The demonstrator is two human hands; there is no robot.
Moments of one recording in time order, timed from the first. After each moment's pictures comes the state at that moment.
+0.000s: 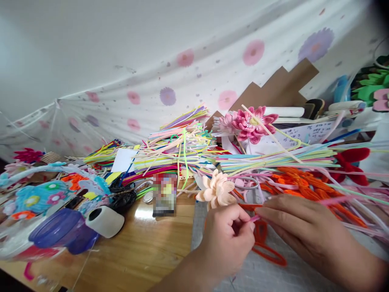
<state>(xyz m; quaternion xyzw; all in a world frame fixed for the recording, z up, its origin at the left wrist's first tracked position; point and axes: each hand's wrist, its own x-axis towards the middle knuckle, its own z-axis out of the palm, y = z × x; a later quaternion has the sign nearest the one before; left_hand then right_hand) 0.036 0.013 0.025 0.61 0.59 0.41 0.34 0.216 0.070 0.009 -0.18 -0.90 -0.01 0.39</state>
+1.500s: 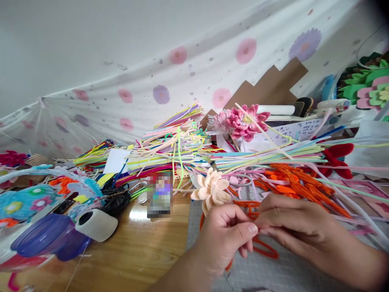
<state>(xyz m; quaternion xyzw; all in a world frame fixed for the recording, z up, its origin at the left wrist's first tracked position) 0.038 0.012 0.018 0.43 0.45 0.46 0.64 0.216 0.064 0.028 -0.13 -0.88 0.29 0.35</state>
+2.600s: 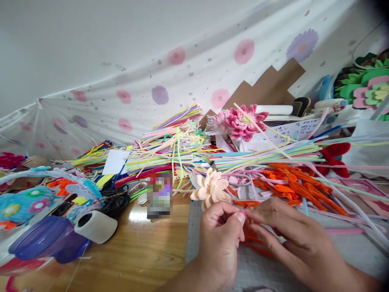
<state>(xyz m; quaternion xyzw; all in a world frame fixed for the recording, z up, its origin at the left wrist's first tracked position) 0.052 0.006 0.010 0.33 0.46 0.63 0.53 0.194 0.040 0.005 -0.19 -0.83 0.23 0.47</state>
